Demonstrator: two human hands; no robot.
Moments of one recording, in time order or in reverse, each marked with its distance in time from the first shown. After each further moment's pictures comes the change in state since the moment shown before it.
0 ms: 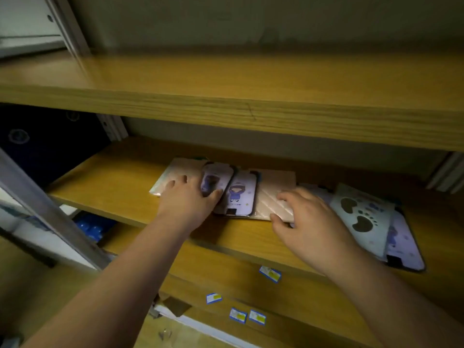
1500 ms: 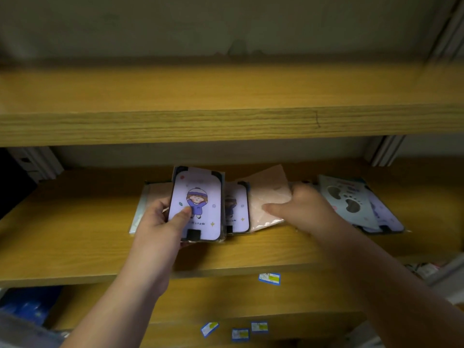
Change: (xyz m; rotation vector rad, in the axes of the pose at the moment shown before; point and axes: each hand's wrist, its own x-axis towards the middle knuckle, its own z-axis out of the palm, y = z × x) left_hand 0.004 -0.064 -0.005 -1.455 -0.227 -0.053; right_hand 0.041 -0.033 0.026 0.241 0.086 0.603
